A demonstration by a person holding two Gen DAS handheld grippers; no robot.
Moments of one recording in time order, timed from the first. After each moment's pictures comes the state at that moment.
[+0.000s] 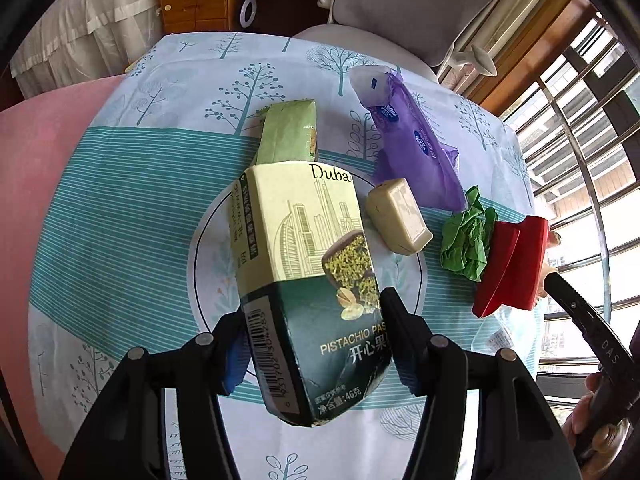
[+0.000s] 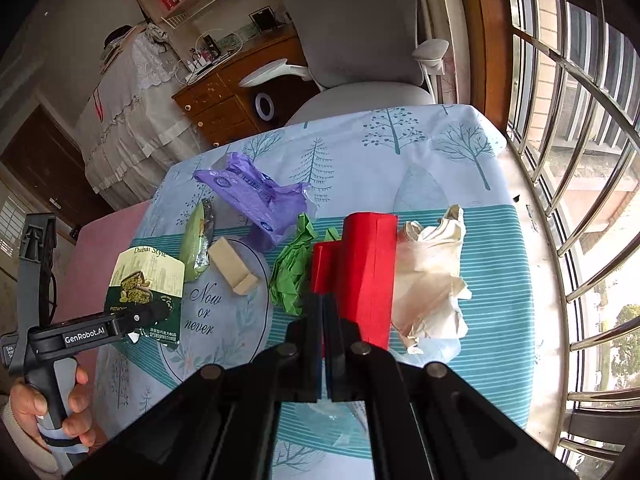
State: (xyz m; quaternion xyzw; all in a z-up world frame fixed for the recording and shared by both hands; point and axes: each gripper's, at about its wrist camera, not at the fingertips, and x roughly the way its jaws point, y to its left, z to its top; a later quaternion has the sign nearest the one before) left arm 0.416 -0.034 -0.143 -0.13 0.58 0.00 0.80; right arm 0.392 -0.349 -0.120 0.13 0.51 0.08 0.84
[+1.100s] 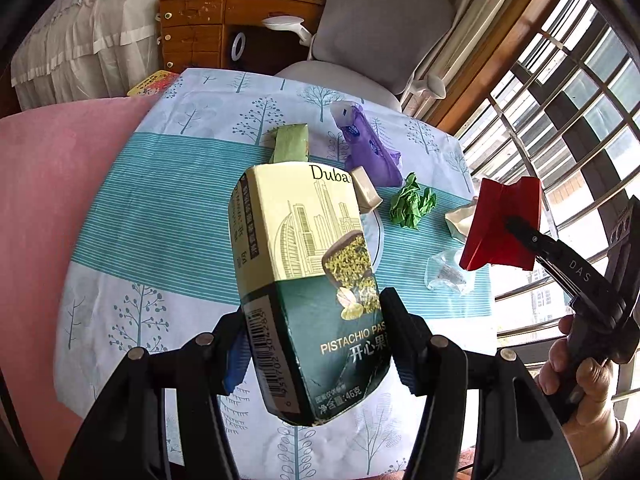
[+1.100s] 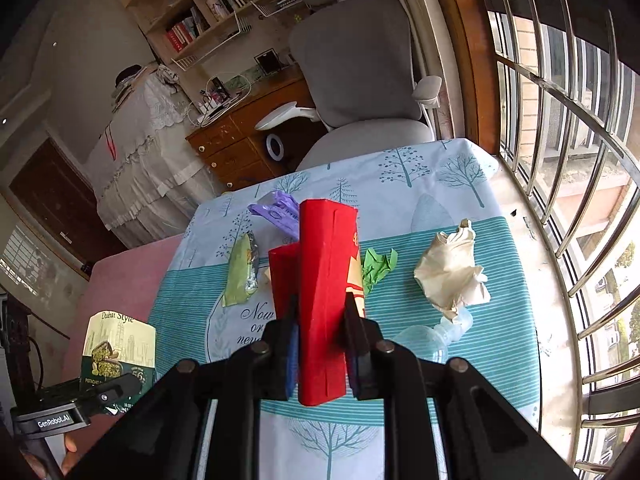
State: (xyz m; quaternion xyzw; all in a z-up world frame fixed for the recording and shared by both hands) left arm 0.287 -0.004 -0.051 -0.13 0.53 -0.04 0.84; right arm 0.324 -0.324 -0.047 0.19 0.43 0.09 0.88
